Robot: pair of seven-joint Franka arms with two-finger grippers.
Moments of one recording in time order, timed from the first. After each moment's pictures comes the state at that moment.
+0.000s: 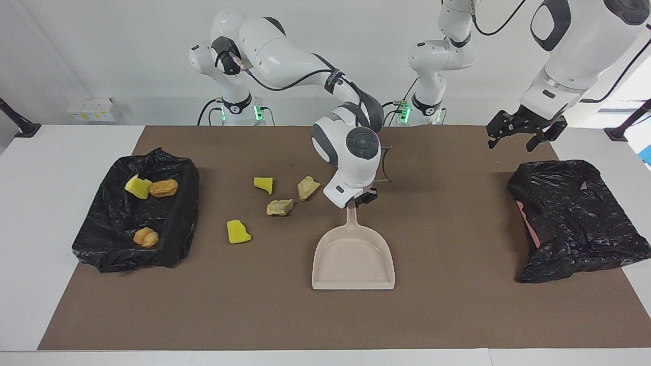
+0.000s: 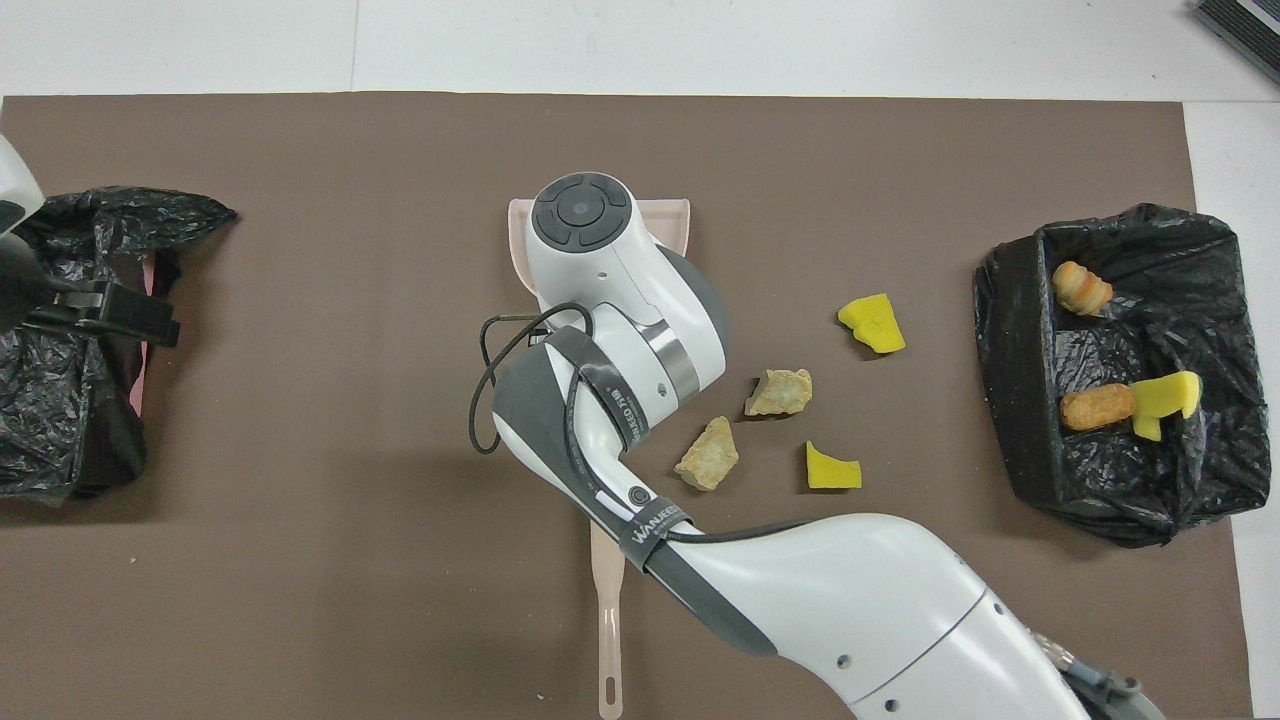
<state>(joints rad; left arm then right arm) 0.02 0.03 -0.09 -1.56 -0.02 1.56 0.09 0.54 0.76 0.11 -1.09 0.03 1.73 0.64</state>
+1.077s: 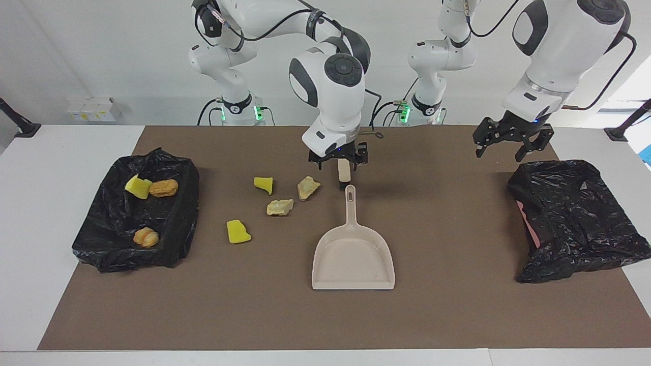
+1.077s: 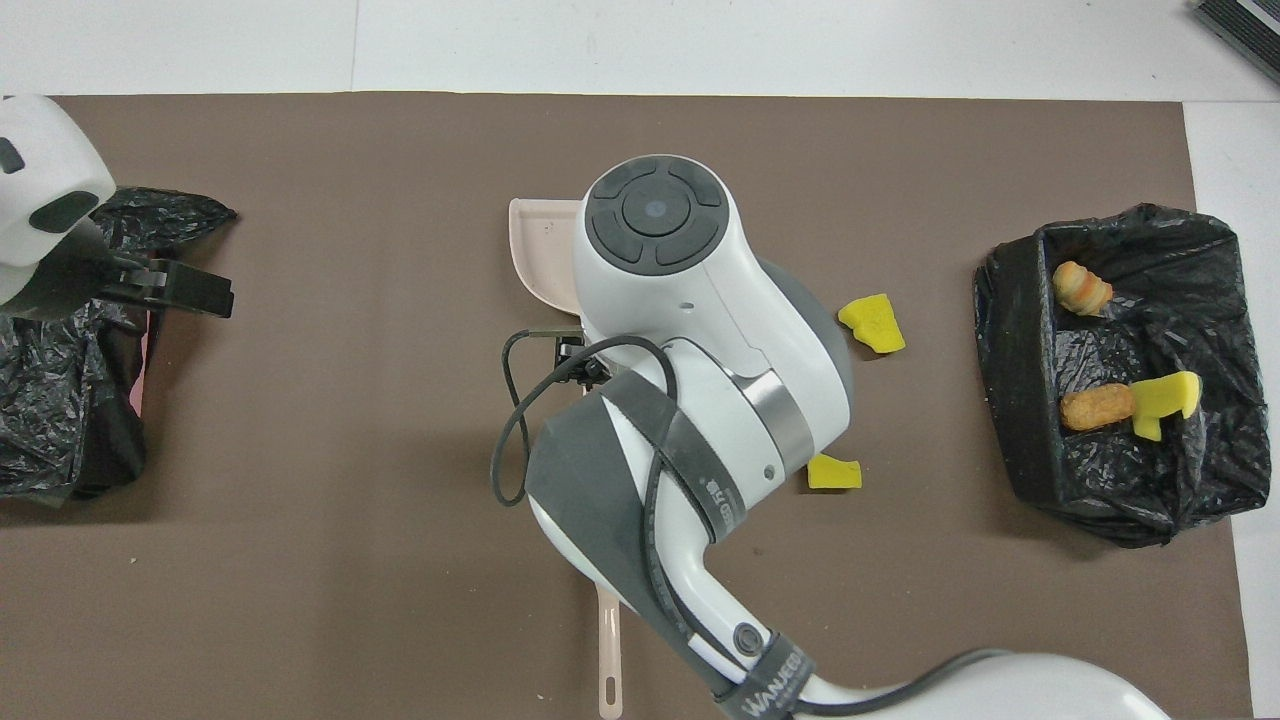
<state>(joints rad) -0.03 0.04 -0.12 -1.60 -0.02 1.71 0.05 0.53 0.41 0.09 -1.30 0.03 1.60 0.68</state>
